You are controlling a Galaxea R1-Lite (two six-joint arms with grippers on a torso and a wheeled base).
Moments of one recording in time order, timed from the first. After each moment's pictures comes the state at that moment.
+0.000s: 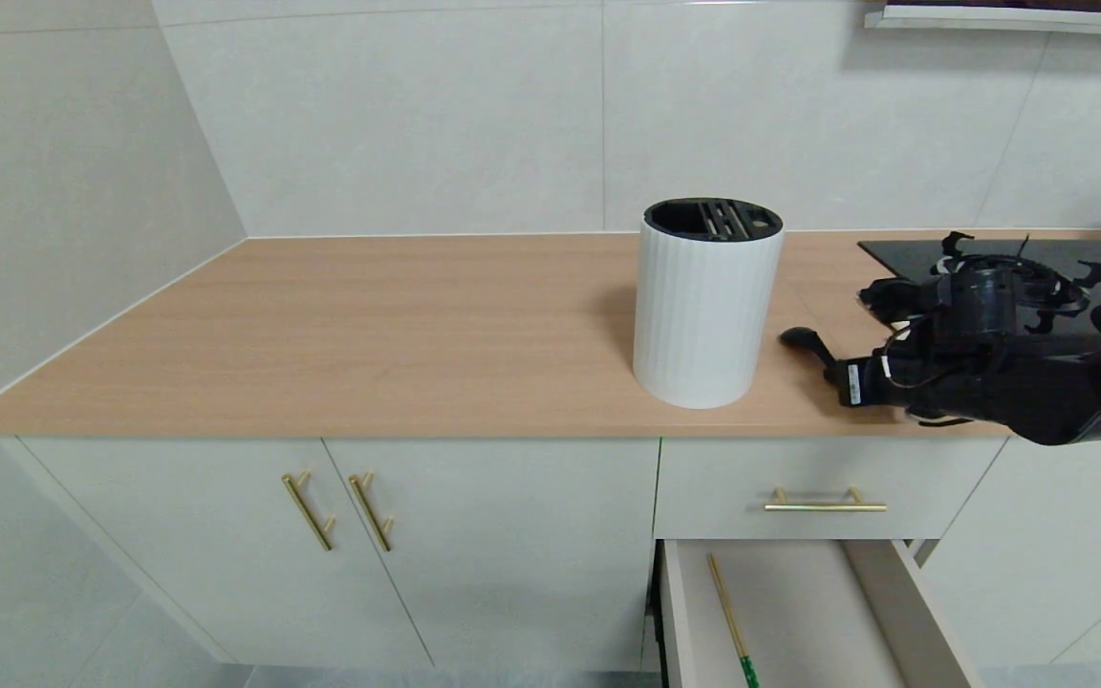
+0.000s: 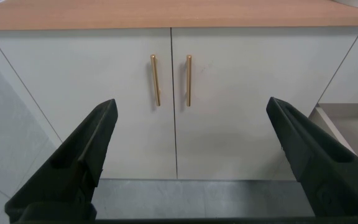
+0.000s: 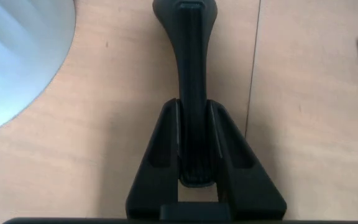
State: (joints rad) left arm 0.00 0.00 0.00 0.00 0.00 0.00; right arm 0.13 2.00 -1.15 -0.39 0.04 -0.05
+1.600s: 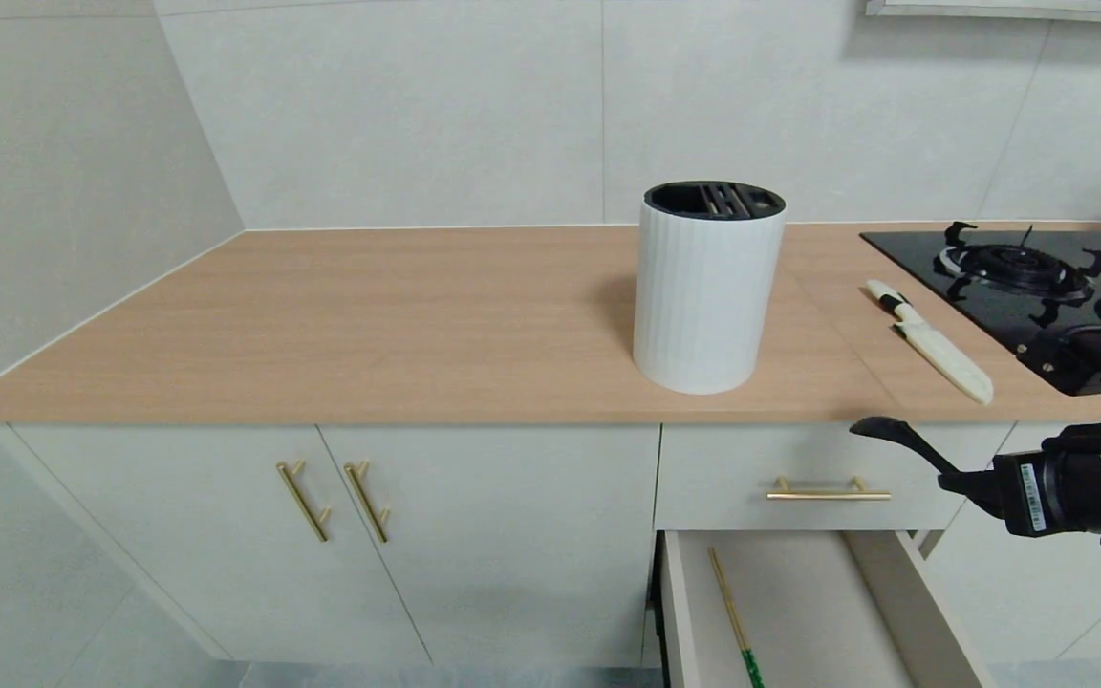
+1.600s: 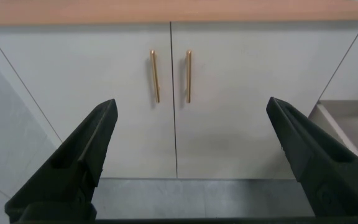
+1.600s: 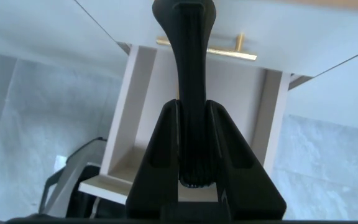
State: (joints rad) left arm 0.00 0.00 0.00 0.00 0.00 0.00; right arm 0.18 1.39 -0.76 0.03 0.09 0.04
